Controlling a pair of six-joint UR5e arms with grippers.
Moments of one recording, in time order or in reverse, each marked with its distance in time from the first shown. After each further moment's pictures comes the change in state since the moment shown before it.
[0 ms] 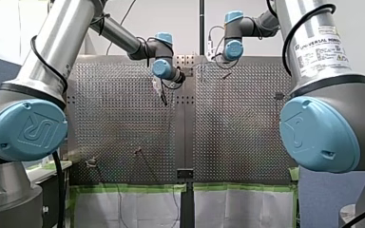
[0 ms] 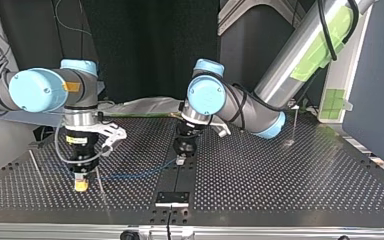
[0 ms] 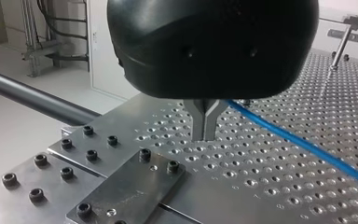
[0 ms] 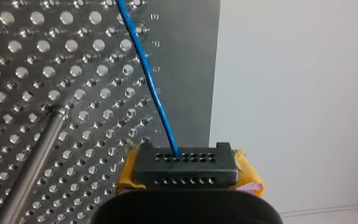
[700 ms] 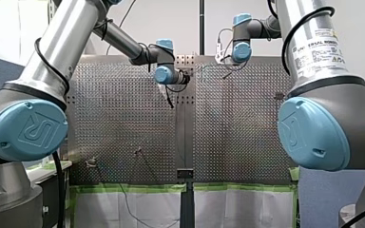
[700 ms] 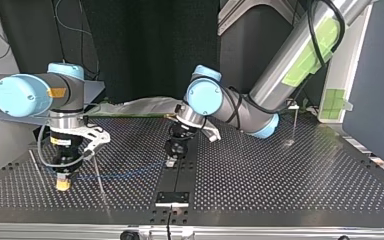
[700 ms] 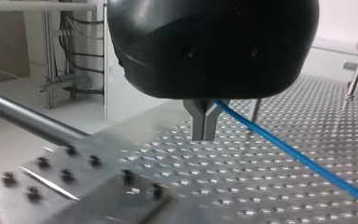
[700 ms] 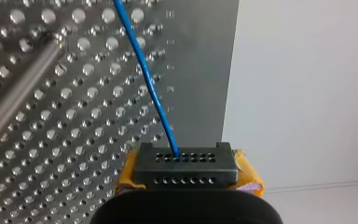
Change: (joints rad) left arm 0.001 -0.051 0.000 0.130 0.104 -0.047; right arm -0.070 0.001 0.013 0.002 0.001 0.009
